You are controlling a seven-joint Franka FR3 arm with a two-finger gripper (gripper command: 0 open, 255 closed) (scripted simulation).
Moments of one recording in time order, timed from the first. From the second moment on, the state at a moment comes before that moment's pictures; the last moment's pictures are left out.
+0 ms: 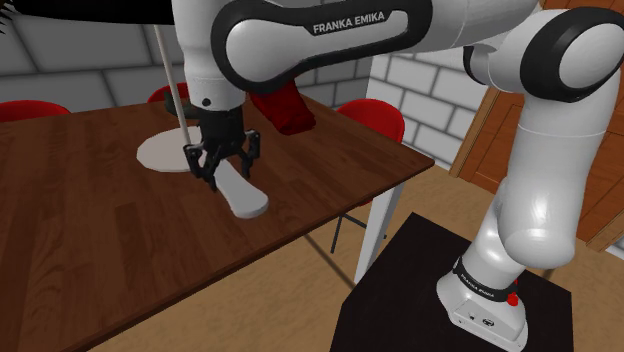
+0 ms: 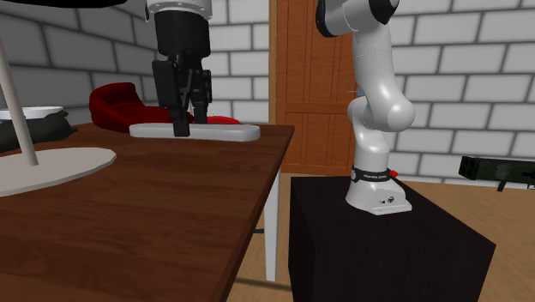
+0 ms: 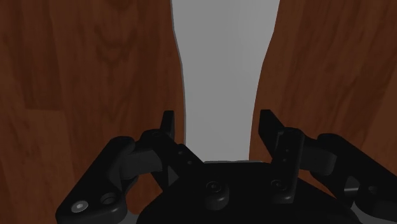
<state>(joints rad) 0.18 0.25 0.52 -1.58 -0.11 1.80 0.84</state>
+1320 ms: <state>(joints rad) 0.22 0.30 0.52 -1.23 -0.13 1.51 0.85</state>
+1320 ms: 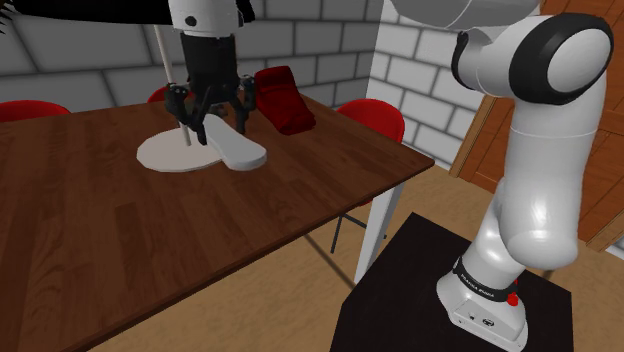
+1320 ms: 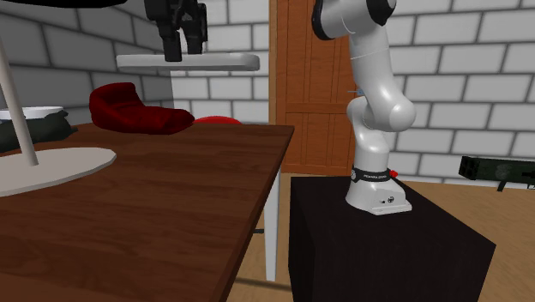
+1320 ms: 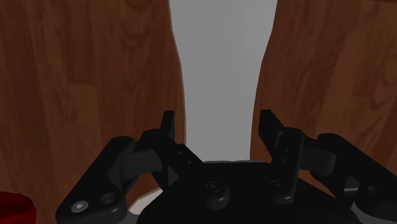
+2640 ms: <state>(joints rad) 0.09 0.22 0.49 -1.17 -0.08 1.36 0.70</state>
